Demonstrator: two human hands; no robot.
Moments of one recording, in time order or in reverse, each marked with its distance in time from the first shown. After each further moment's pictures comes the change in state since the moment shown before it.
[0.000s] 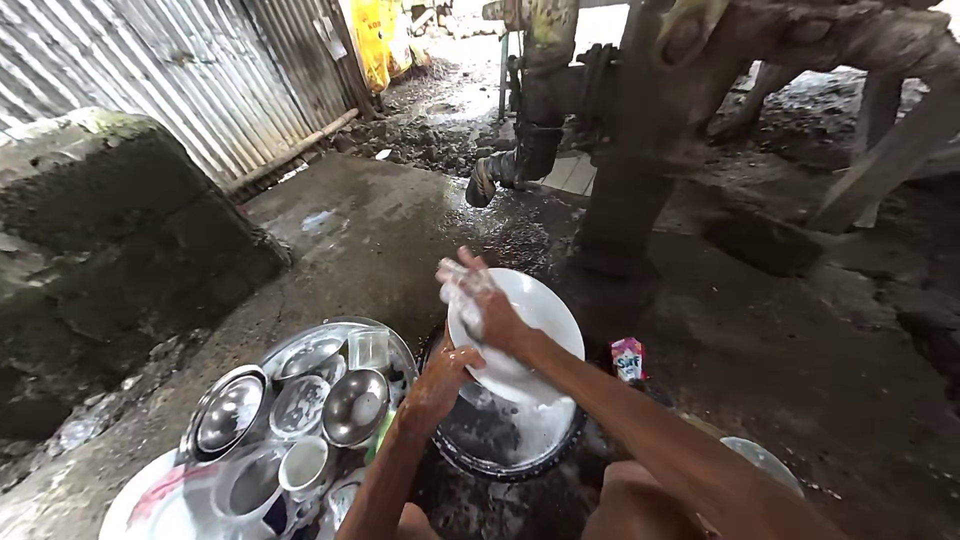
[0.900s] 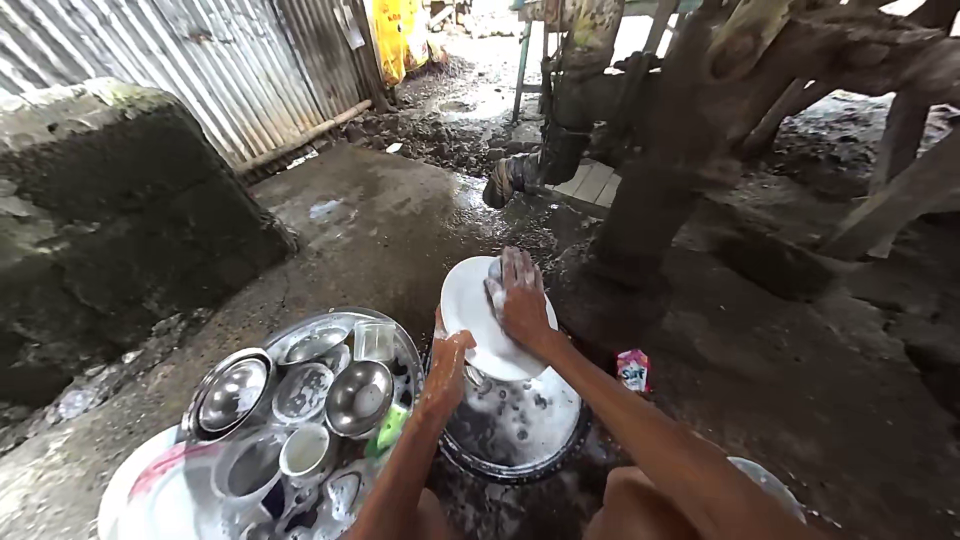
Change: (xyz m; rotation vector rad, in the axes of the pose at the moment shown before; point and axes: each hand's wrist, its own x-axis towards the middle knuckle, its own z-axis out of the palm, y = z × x) left_hand 0.022 -0.018 -0.006 -0.062 0.310 0.181; right_hand -0.010 0.027 0.003 -0.408 -0.046 0.445
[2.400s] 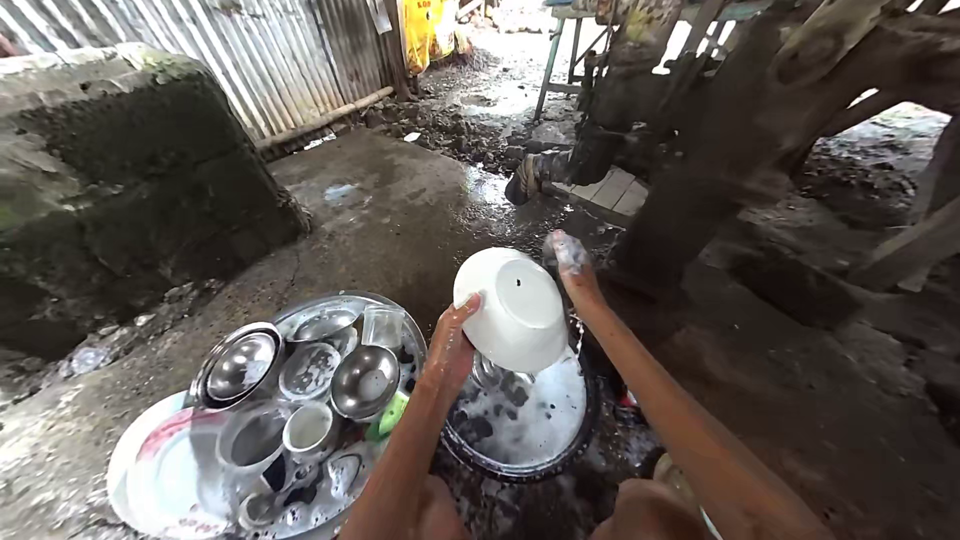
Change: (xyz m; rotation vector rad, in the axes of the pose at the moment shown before) left_hand 0.018 0.015 -0.005 -0.436 -0.019 -0.162; right_hand 0.028 0.010 -0.072 0.680 -0.065 0.405
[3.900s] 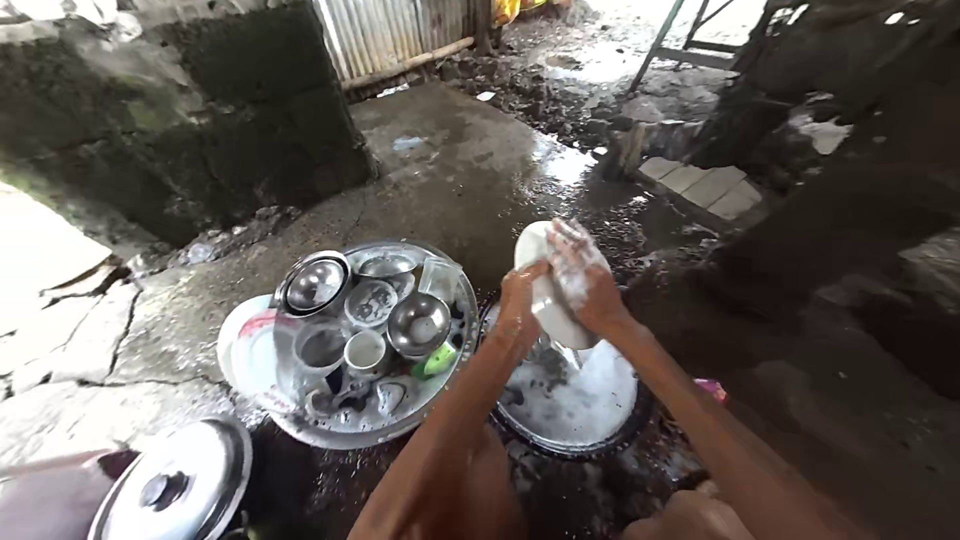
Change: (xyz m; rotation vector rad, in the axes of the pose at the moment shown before) left_hand 0.002 -0.002 -0.004 -0.084 0.141 0.049; right_hand -0.043 -0.004 0.073 -0.351 -0.229 -0.798
